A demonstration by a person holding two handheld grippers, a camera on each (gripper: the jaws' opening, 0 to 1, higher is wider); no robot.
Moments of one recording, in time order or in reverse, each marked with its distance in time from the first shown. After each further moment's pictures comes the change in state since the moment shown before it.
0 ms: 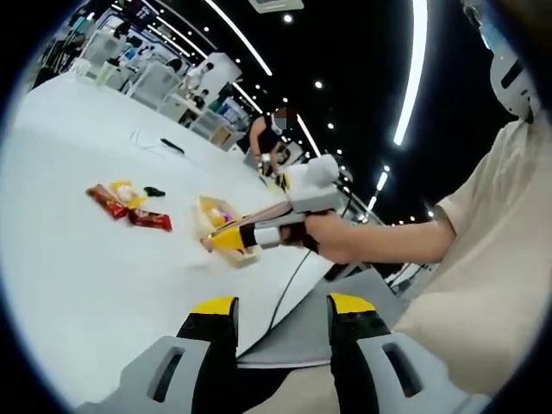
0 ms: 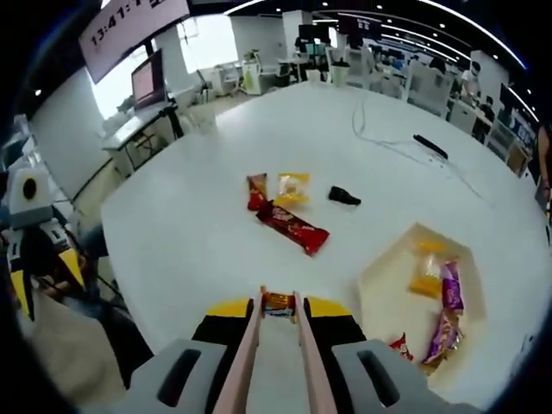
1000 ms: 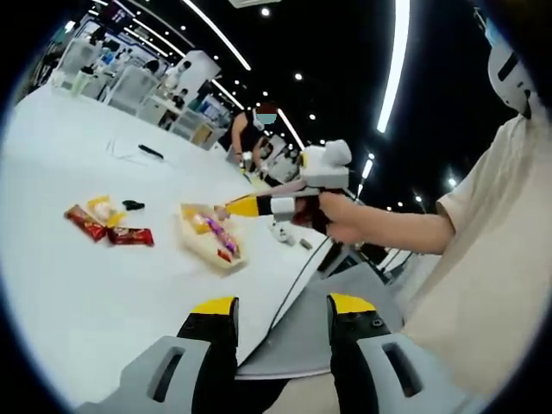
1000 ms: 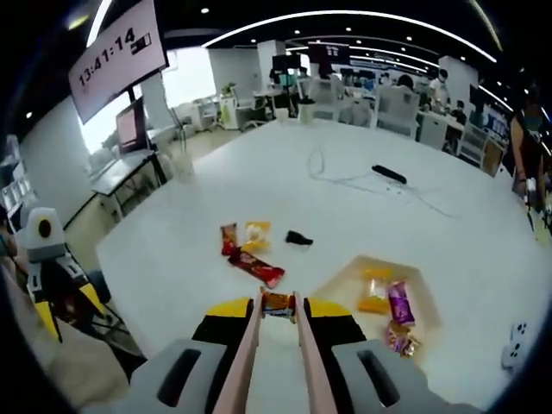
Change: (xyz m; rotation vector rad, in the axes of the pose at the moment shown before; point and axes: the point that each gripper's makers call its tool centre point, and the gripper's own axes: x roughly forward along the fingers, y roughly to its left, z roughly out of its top) left arm 0.016 -0.013 0.011 0.069 0.038 -0.069; right arm -0.062 -0.043 0.038 0.071 -0.144 -0.085
